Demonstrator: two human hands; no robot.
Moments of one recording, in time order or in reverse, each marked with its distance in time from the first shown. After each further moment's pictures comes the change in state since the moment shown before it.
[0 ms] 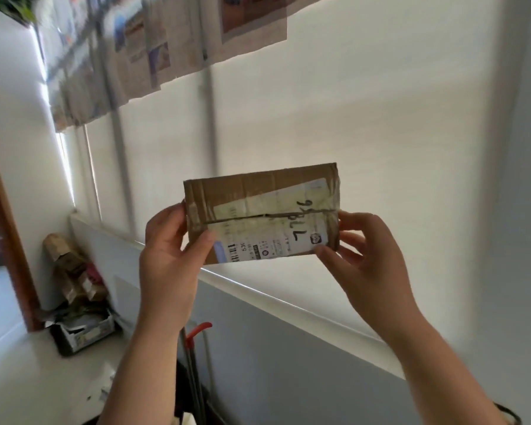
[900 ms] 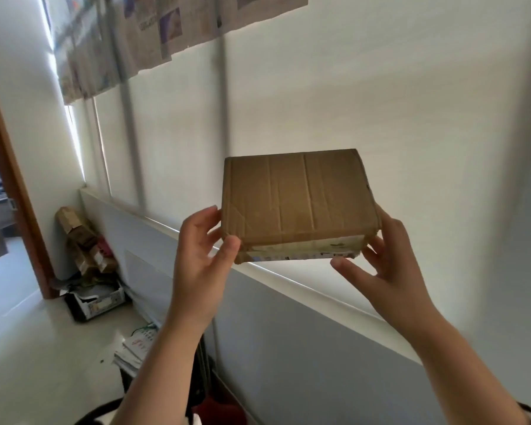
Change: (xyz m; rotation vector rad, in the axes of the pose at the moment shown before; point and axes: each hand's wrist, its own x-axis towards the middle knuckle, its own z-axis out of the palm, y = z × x) left_hand -0.037 -0.020 -0.004 -0.035 -0.054 -0.068; right_hand -0.026 0.037 -0.009 0.003 -0.122 0.017
